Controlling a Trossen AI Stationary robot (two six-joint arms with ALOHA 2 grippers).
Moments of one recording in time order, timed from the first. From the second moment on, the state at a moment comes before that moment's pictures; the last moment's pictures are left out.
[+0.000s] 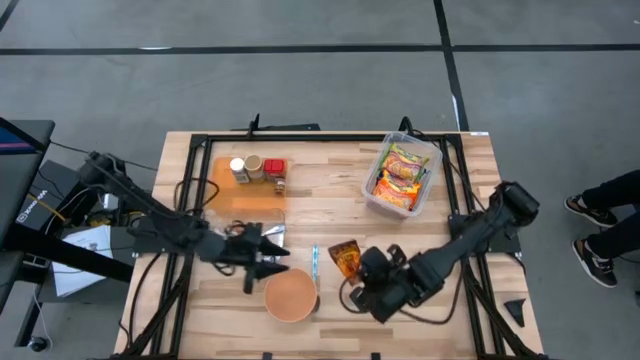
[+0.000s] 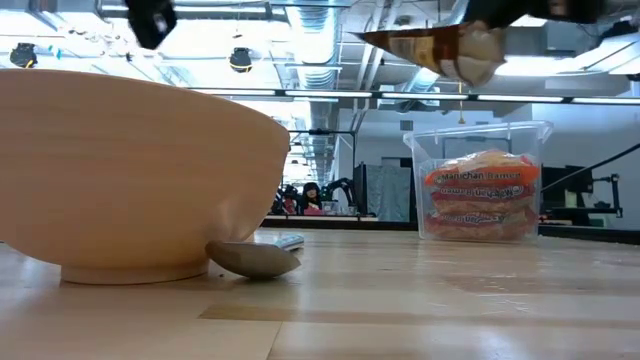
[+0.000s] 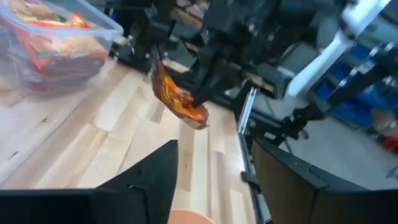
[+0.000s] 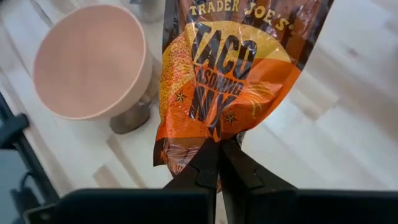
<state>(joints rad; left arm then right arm) -0.55 1.12 0.59 0.35 -0.49 -0.57 0.63 1.74 1.44 -0.93 0.54 1.32</state>
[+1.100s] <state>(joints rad) -0.21 1.50 1.00 0.14 -0.06 -0.61 0.51 1.71 1.51 -0.93 0.53 0.86</state>
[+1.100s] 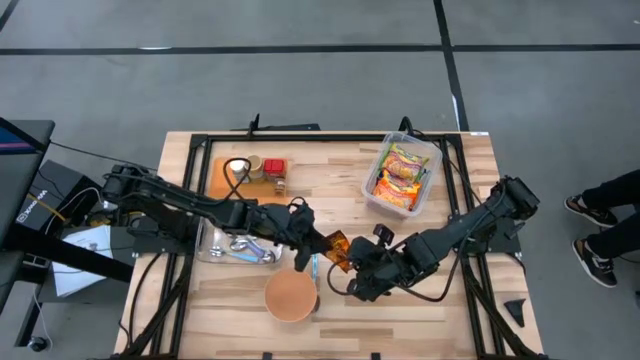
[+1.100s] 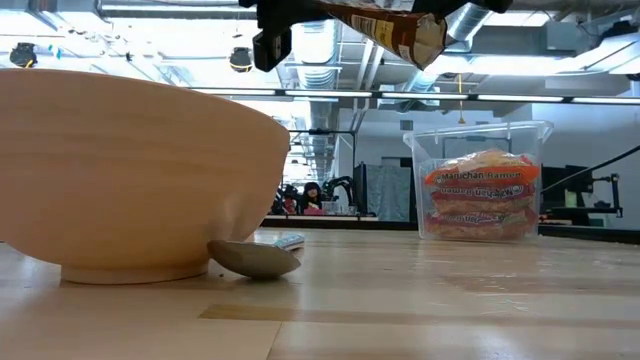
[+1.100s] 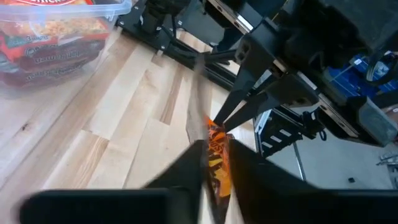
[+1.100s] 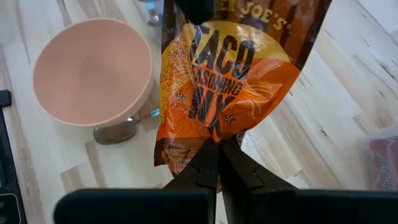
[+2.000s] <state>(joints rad) -0.21 1.33 1.00 -0.08 -0.23 -0.44 0.68 1.71 1.51 -1.06 0.58 1.51</state>
